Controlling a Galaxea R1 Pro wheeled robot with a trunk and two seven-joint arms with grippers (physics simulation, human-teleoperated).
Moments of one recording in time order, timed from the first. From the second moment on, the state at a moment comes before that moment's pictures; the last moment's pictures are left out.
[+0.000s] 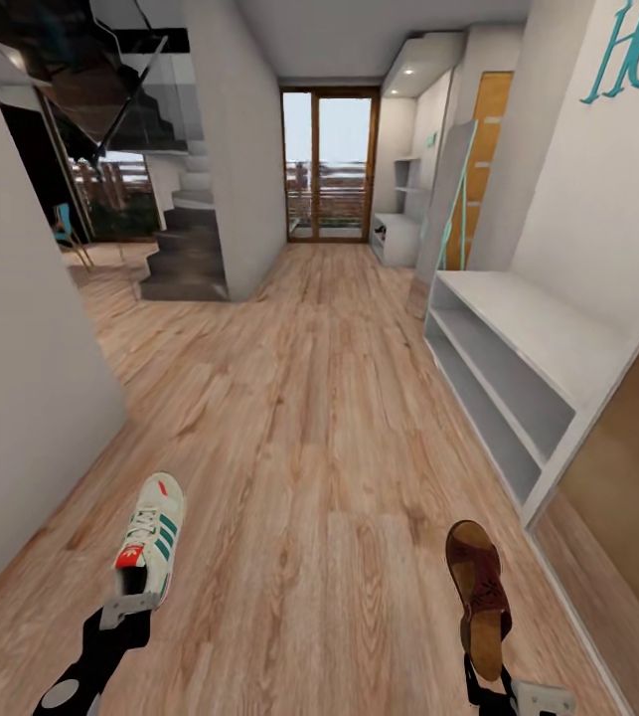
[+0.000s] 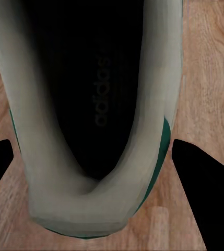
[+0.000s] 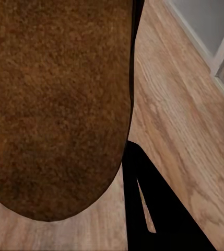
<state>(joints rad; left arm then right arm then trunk) -0.31 0.10 0.35 -0.63 -0.15 -0.21 -0.16 -0.13 -0.02 -0.27 -0.55 0.05 -0.63 0.08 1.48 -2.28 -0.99</state>
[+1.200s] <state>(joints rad) -0.31 0.10 0.35 -0.63 -0.15 -0.21 -0.16 -0.13 -0.02 -0.27 -0.53 0.05 -0.72 0.08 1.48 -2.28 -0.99</state>
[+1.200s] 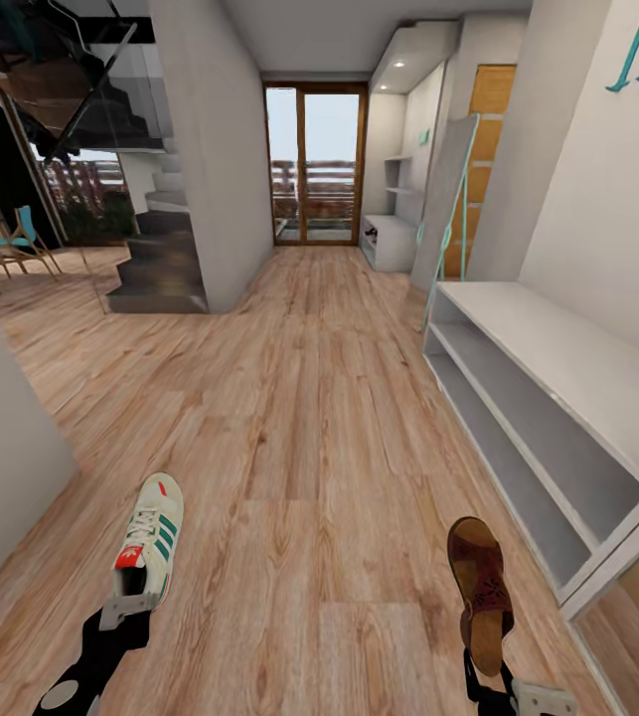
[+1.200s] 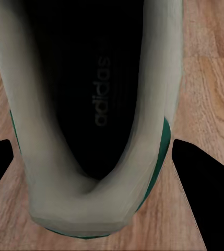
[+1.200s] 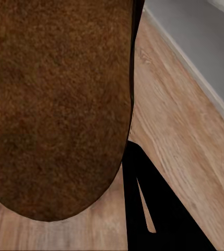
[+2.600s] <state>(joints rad) -0.31 0.10 0.35 -0.61 -0.15 -0.25 -0.16 -0.13 -0.04 -0.27 -0.53 0.05 -0.71 0.08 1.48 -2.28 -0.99</state>
